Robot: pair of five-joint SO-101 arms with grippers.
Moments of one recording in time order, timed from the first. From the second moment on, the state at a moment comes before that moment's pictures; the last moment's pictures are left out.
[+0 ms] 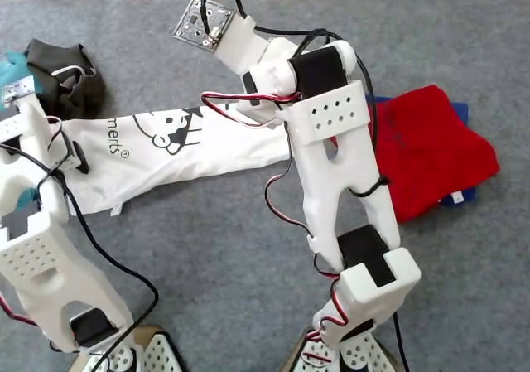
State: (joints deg) left arm -33.0 32.7 -6.8 68.5 -4.4; right arm -22.7 10.3 -39.1 96.4 40.6
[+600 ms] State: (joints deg) left arm -18.8 38.3 -32.6 88.7 -4.4; right arm -5.1 10.2 -39.9 96.5 49.6
